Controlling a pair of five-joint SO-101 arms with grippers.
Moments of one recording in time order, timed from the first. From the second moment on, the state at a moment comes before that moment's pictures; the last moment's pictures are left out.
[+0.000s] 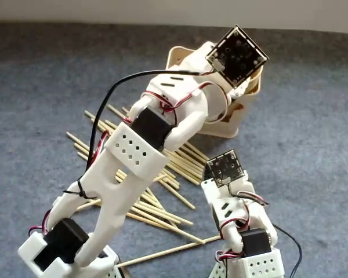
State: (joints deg) left arm 35.6 -9.6 -7.3 37.9 -12.3; right arm -15.4 -104.4 95.7 45.4 19.9
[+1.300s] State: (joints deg) left arm 31.9 -30.1 16.5 36.8 -17.5; right arm -15.4 -104.4 95.7 45.4 19.9
